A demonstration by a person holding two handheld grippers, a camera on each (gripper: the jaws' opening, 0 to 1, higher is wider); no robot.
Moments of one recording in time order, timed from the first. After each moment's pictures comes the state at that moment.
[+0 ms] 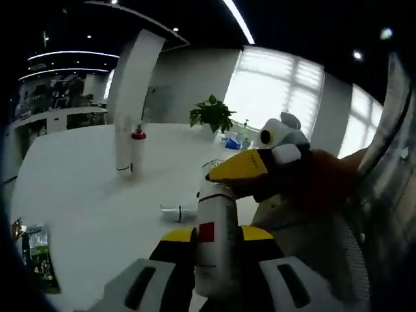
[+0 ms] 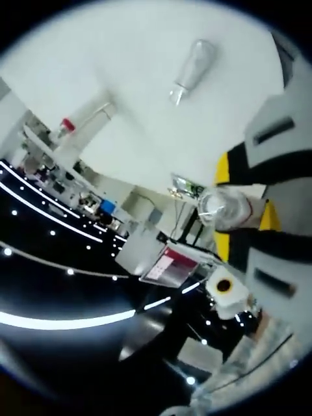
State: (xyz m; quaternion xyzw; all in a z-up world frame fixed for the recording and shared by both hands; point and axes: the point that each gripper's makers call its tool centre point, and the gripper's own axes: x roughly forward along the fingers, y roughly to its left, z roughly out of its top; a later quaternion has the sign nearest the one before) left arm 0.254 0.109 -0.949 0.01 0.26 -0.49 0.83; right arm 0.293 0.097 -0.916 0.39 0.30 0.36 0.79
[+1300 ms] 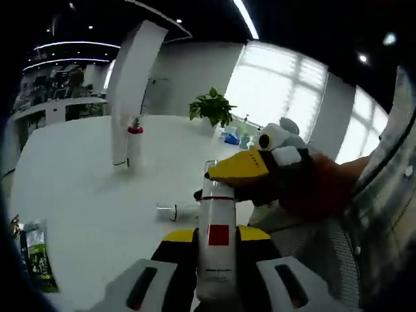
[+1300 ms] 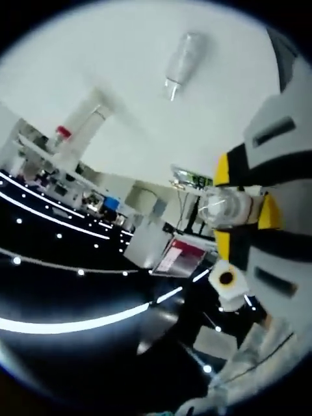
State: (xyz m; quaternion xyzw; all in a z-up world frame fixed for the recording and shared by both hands) left arm 0.262 0.099 -0.937 0.00 0.27 -0.49 0.83; right arm 0.292 0.097 -0.910 0.46 0.31 0.37 0.75
